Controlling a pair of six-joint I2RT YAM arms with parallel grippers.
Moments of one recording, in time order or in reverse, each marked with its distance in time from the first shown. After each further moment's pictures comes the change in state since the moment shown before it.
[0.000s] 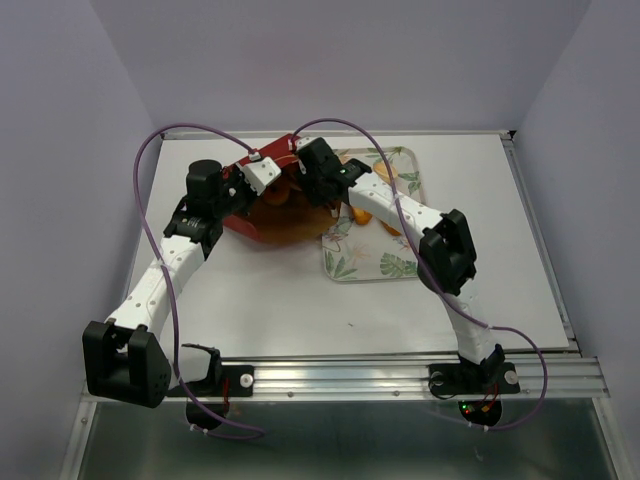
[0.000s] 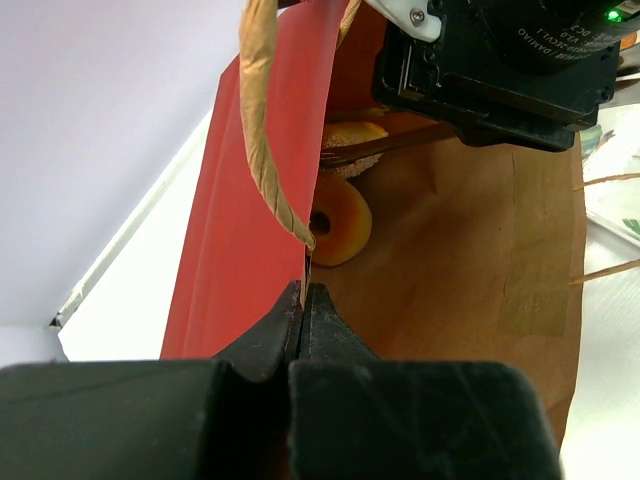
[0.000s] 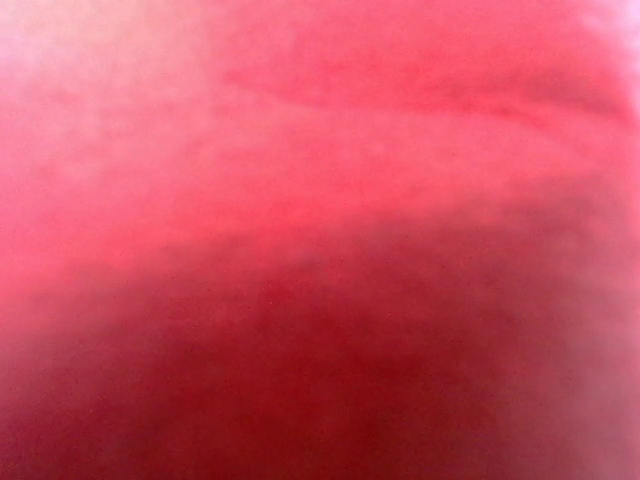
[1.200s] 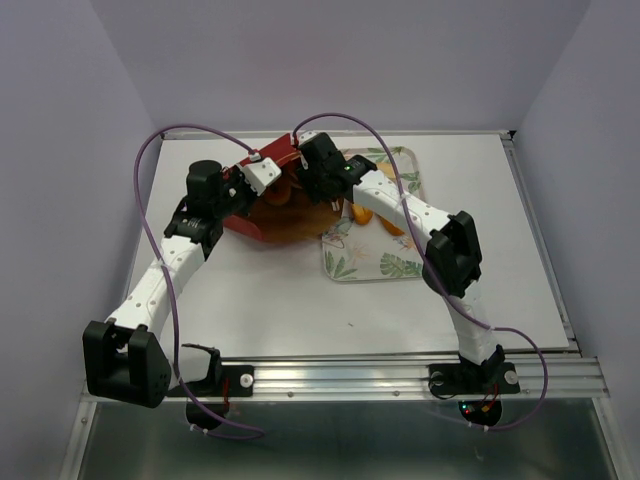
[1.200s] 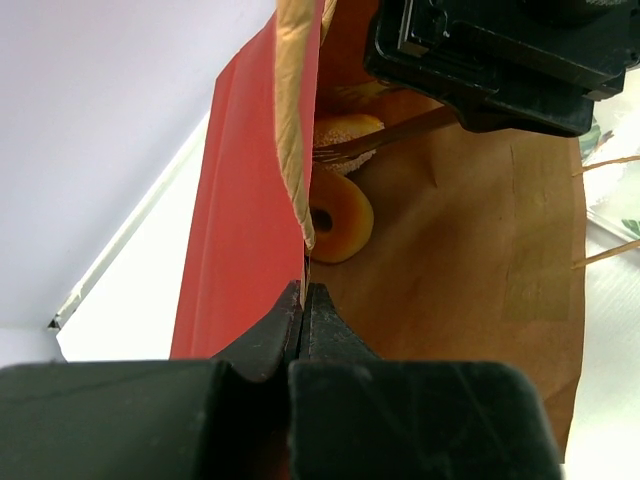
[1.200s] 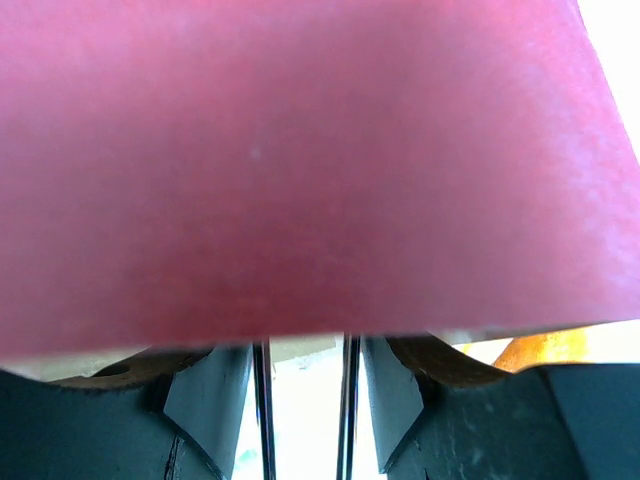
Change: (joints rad) left arm 0.000 0.000 -0.007 0.007 0.003 0.000; right arm 0.000 -0.044 0.005 -0.022 0.013 0.001
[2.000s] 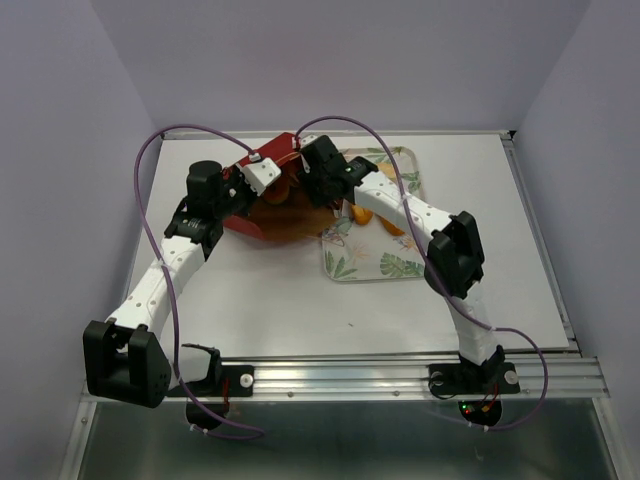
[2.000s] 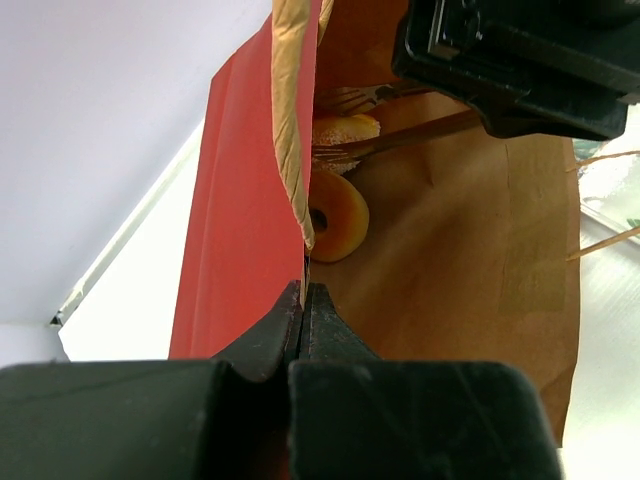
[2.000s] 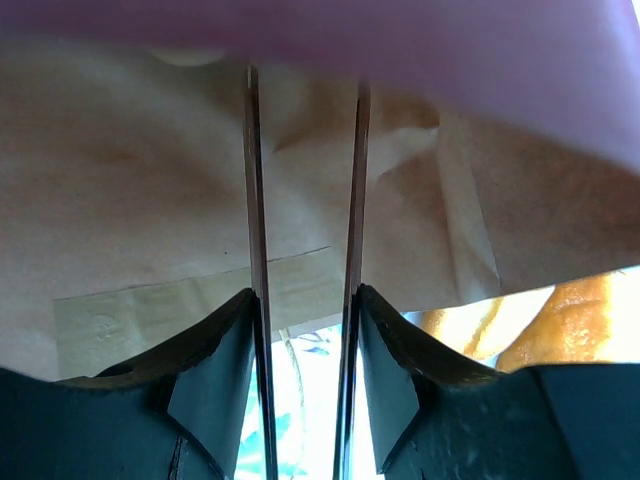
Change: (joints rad) left arm 0.000 0.000 -0.003 0.007 -0.009 0.000; right arm 0.000 -0.025 -0.037 -0.016 -0.025 0.023
